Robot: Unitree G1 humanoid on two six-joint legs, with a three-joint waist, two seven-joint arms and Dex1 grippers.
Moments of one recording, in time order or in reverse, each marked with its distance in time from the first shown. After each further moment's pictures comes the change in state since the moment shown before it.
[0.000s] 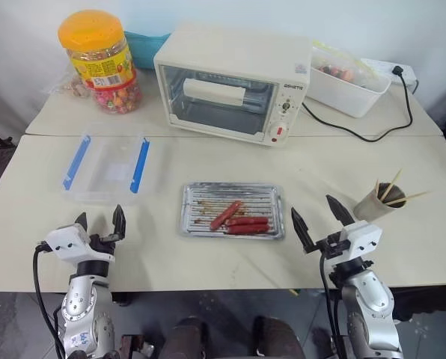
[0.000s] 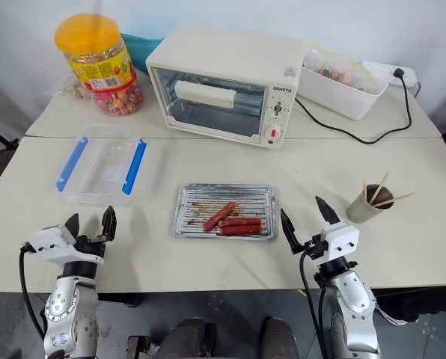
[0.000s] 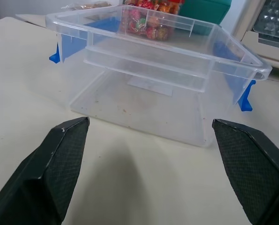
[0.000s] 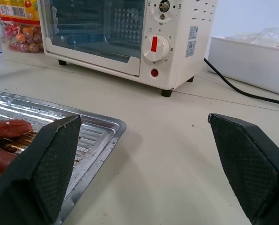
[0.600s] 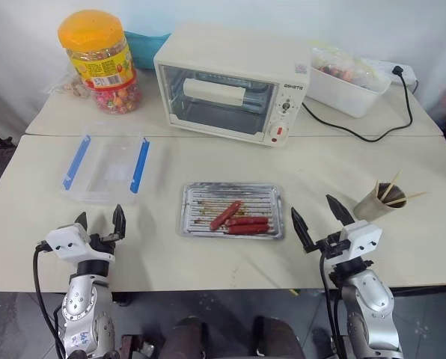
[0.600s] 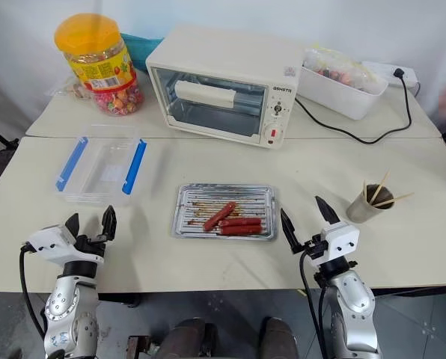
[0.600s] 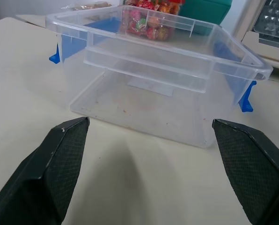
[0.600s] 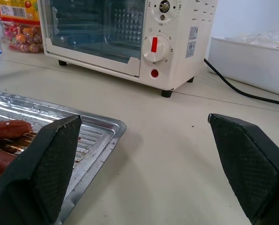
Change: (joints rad) left arm -0.004 0.000 0.000 0.003 0.003 0.000 0.003; right arm -0.002 0.000 0.000 0.000 0.000 0.000 0.000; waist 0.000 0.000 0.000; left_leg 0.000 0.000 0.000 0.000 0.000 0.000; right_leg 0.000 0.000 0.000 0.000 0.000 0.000
